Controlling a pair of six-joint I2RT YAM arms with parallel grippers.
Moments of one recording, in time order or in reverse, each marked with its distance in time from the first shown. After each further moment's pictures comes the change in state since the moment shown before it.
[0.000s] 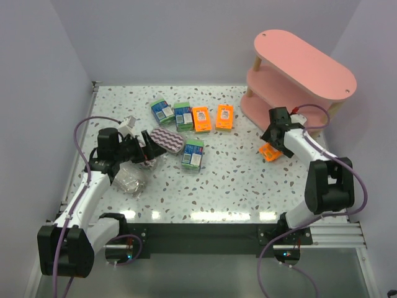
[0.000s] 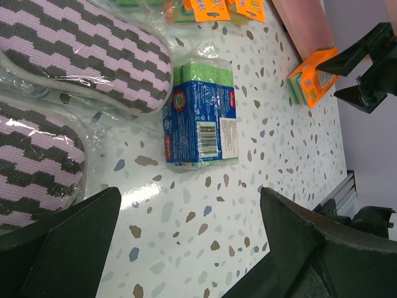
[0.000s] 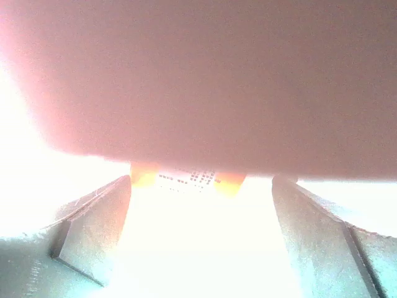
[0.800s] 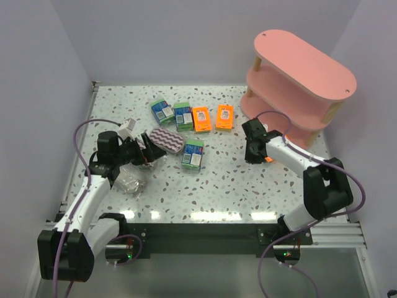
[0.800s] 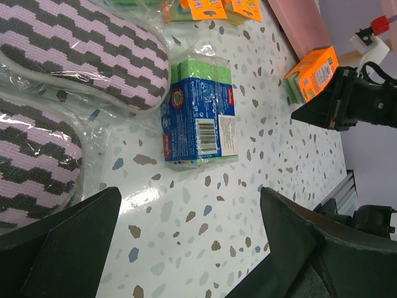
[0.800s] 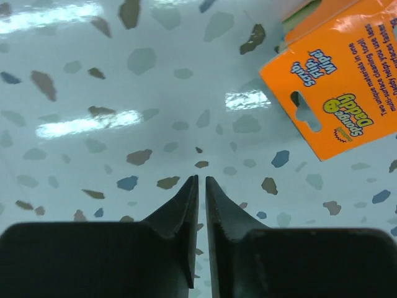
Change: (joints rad) left arm 0.000 -0.031 -0.045 0.039 0.006 -0.010; right arm 0.285 -0.075 -0.089 -0.067 -0.289 -0.240
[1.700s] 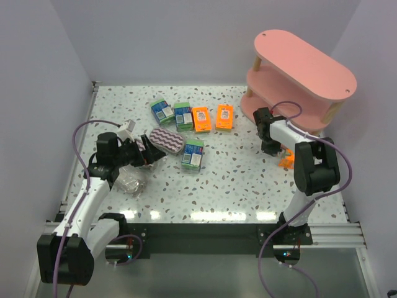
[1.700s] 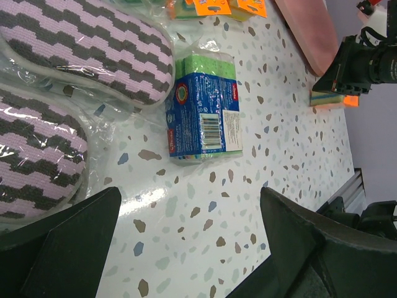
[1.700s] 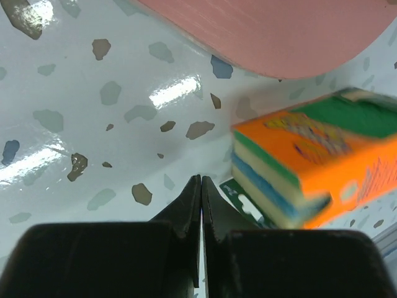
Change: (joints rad) left arm 0.000 -0.039 -0.006 -0.038 -0.016 0.026; right arm -0.193 0.266 0.203 -0.129 0.319 -0.065
